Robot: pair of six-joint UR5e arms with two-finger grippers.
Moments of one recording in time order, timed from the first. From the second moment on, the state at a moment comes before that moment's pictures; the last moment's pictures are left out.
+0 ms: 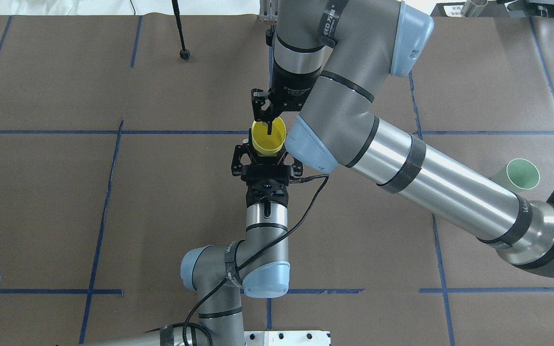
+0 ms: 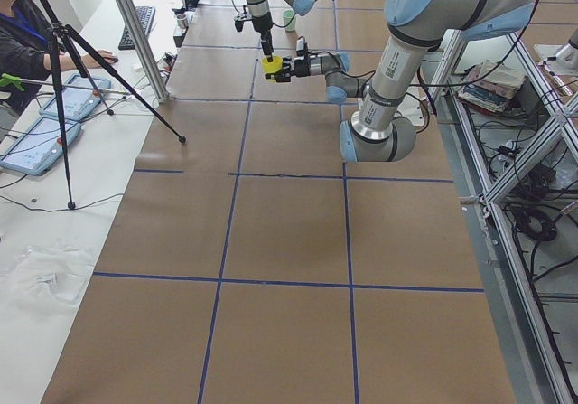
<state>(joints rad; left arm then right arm) -0.19 -2.38 -1.28 -2.26 -0.31 -1.13 0.74 -0.60 1.51 -1.89 2.24 0.92</state>
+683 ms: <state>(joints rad) -0.20 -2.38 -1.28 -2.26 -0.31 -1.13 0.72 -0.60 1.51 -1.89 2.22 0.93</state>
